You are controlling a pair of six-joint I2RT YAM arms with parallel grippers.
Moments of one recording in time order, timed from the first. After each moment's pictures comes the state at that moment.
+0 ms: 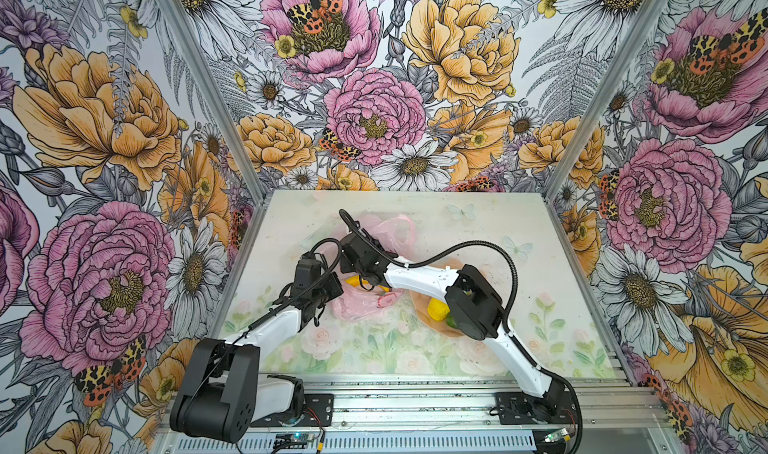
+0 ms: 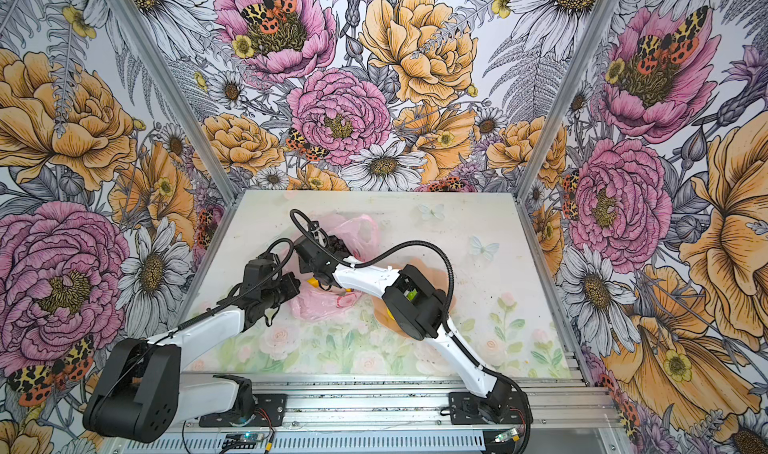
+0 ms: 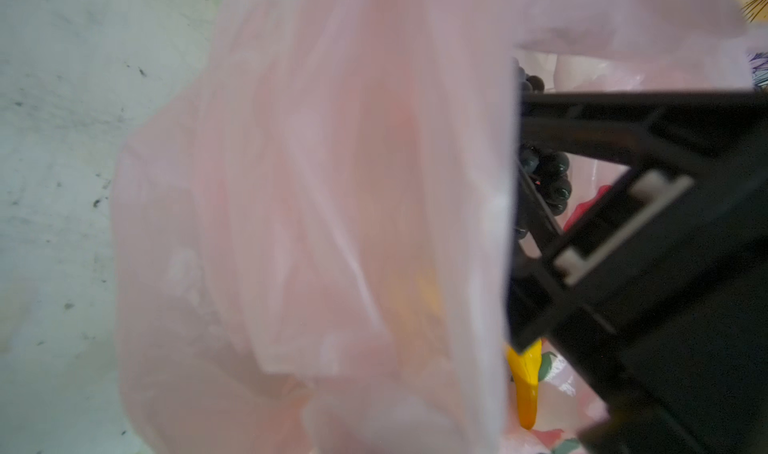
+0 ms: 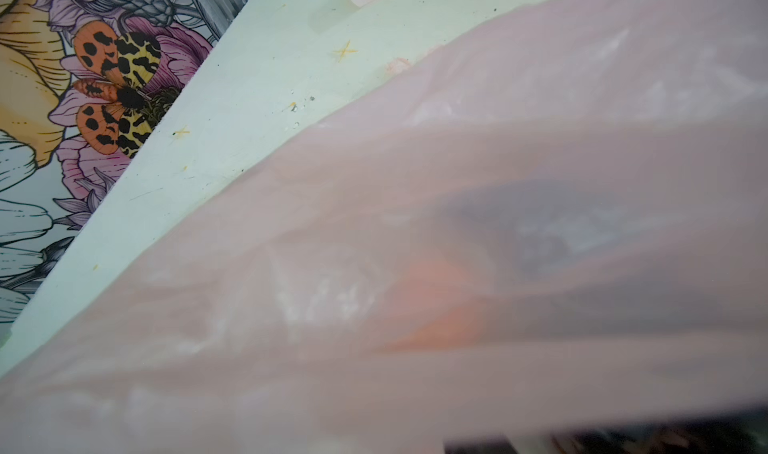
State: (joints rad) left arm -0.18 1.27 0.49 0.02 0.12 -0.63; right arm 0.94 2.41 1.97 -0.25 0.28 0.55
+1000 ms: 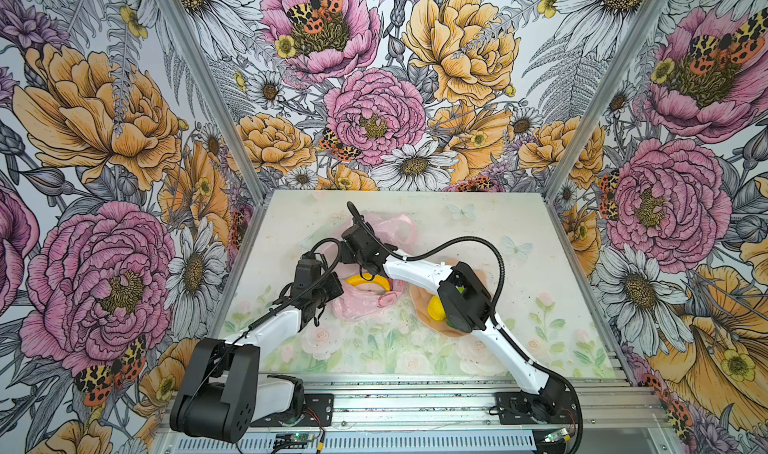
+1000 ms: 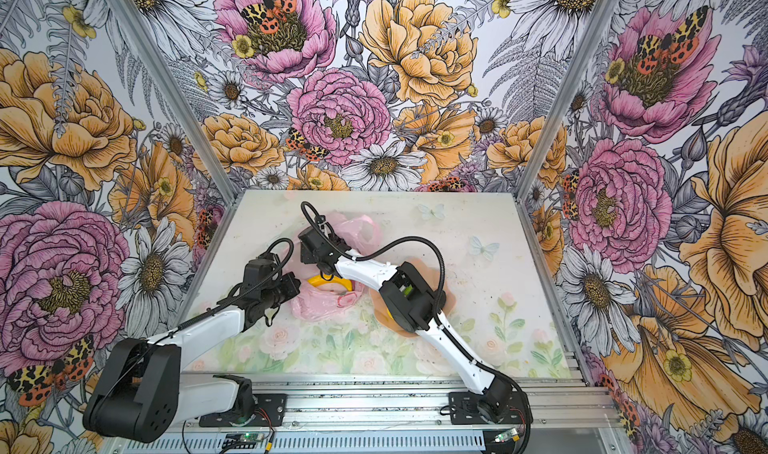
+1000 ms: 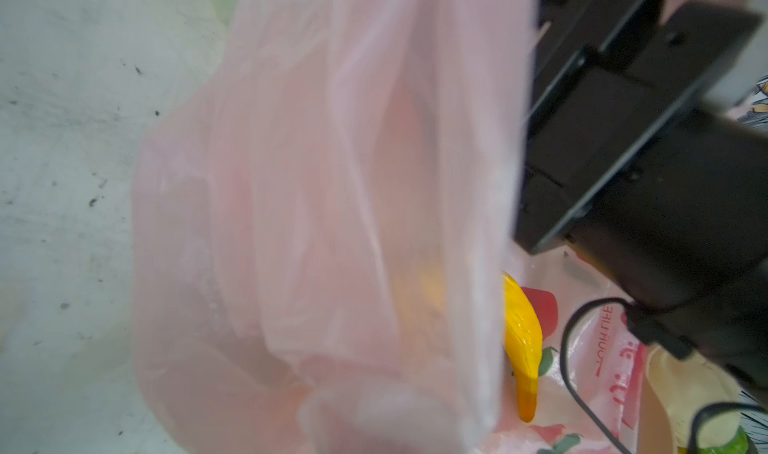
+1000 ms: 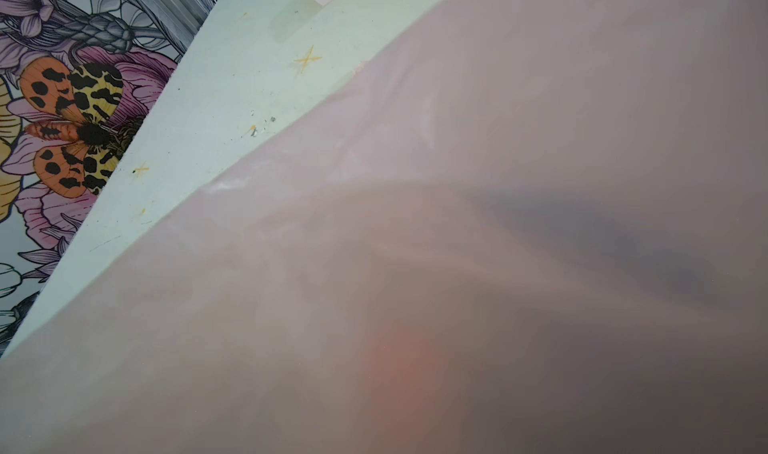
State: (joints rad) left arm -0.18 1.27 0.49 0.02 0.13 -0.63; right arm 0.86 2.60 2.21 -0.31 0.21 0.61
